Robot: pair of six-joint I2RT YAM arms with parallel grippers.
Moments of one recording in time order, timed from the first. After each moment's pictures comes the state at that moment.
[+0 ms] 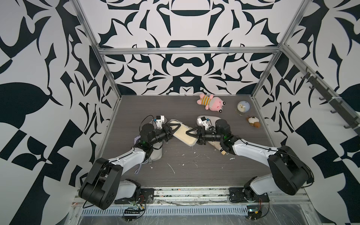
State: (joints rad) left arm -0.41 1.31 0.49 0.71 0.63 -1.39; right arm 0.54 1.42 0.68 0.48 -0.85 1.29
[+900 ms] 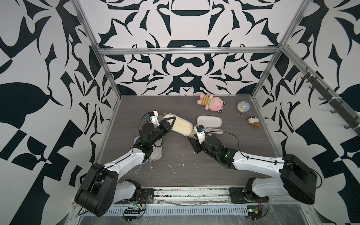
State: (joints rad) left arm -0.46 1.24 0.53 0.66 0.28 -1.18; right arm 0.92 1.33 0.61 0.33 0.22 0.24
